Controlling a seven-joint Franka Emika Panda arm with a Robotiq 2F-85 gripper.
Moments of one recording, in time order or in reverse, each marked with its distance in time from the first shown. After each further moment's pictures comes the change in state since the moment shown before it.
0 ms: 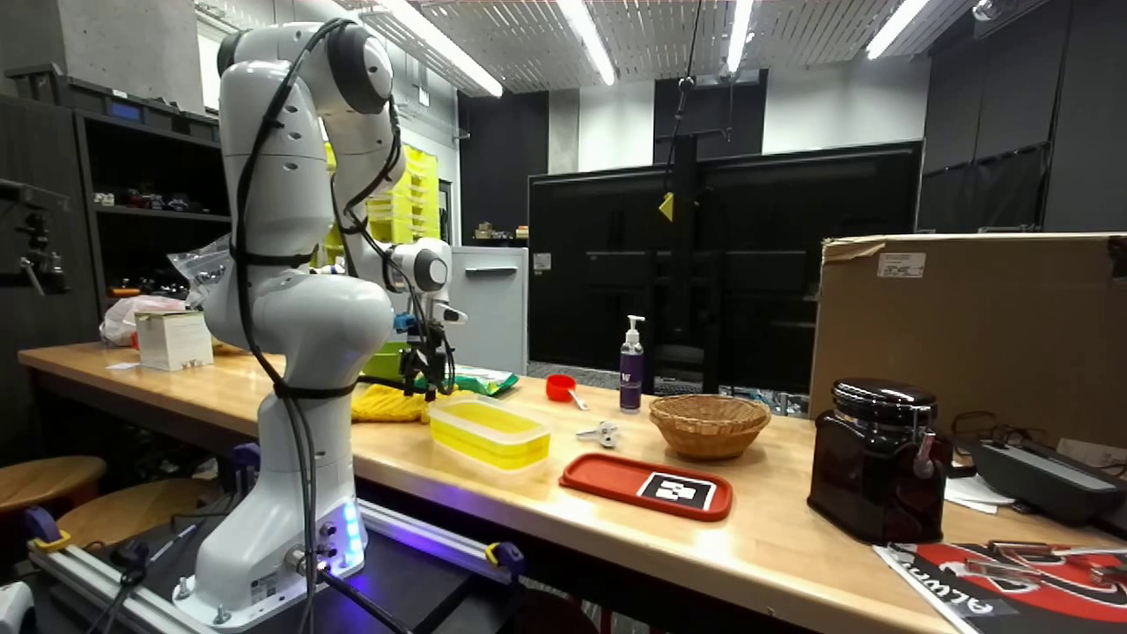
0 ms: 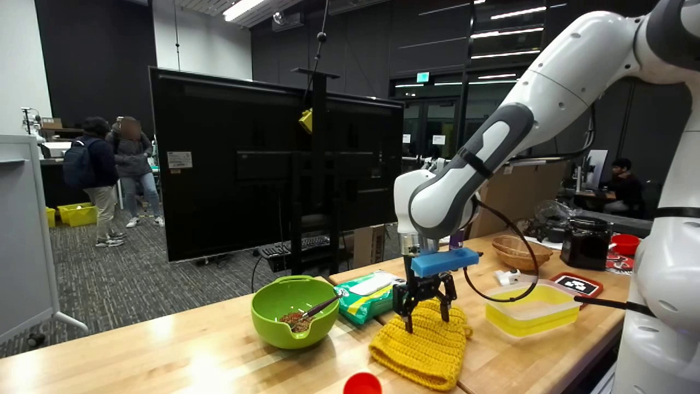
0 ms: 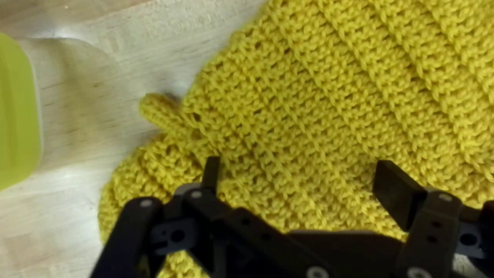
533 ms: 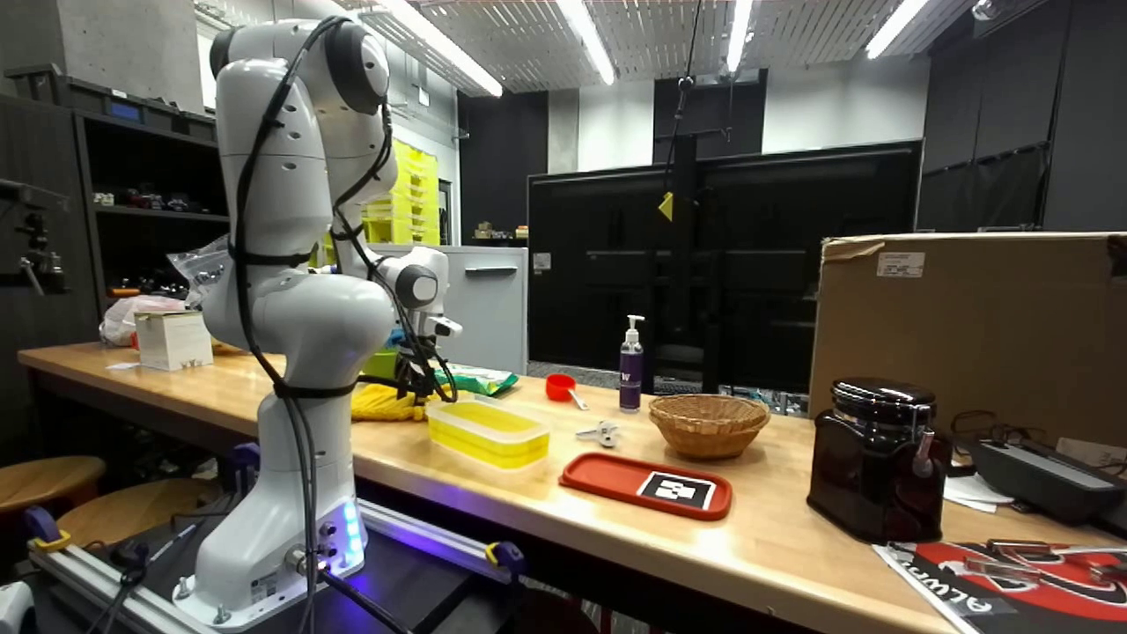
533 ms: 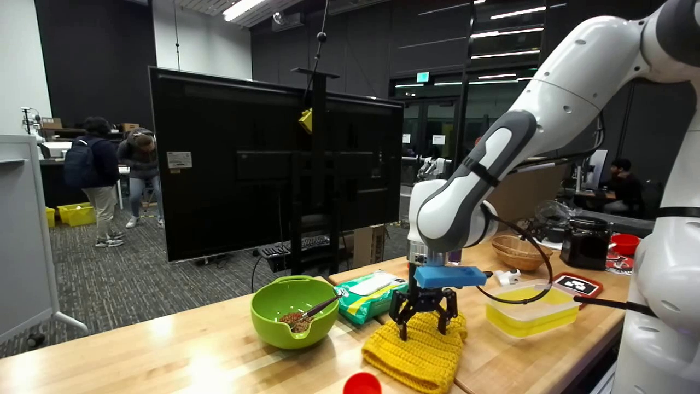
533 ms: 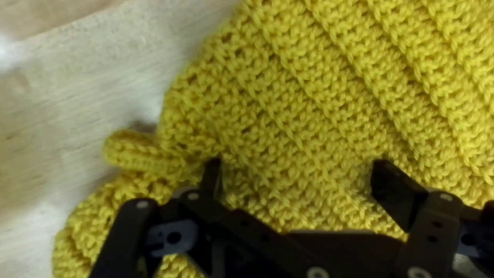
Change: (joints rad) arm 0.013 -0.015 0.023 -0.116 0.224 0.223 -0.065
